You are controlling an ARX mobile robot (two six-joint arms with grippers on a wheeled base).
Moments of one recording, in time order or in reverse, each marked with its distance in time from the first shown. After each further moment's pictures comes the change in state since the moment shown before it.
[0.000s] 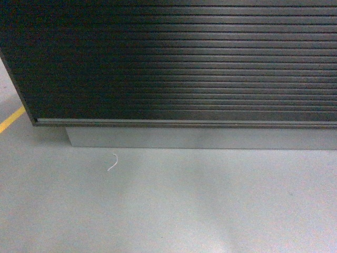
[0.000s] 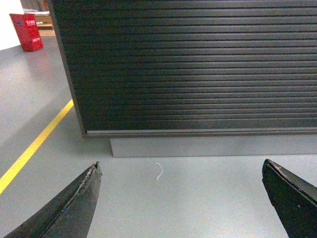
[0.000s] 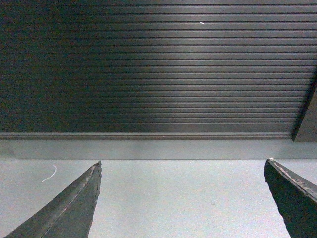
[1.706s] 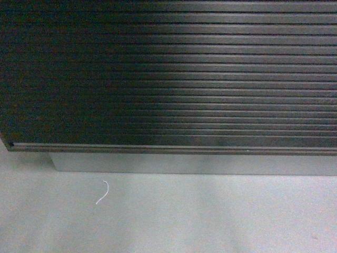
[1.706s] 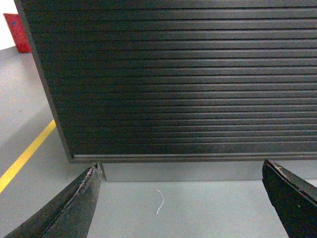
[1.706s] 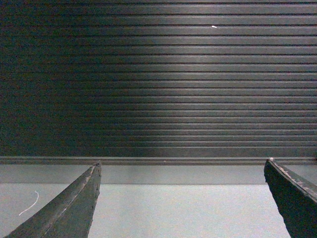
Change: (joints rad) left arm 0.000 0.000 0.000 0.000 0.000 0.000; right arm 0.000 0.000 0.000 0.000 0.000 0.000
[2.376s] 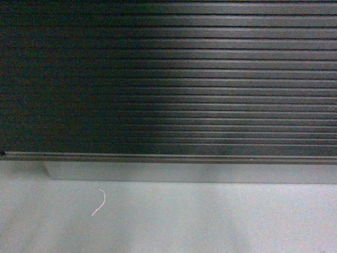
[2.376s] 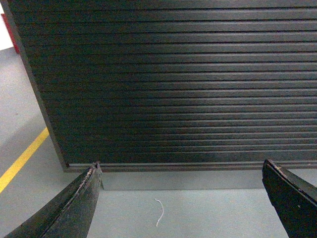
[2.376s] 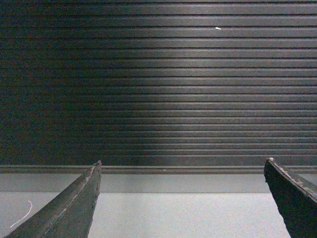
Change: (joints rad) left arm 0.000 0.000 0.000 0.000 0.000 0.000; right arm 0.000 0.000 0.000 0.000 0.000 0.000
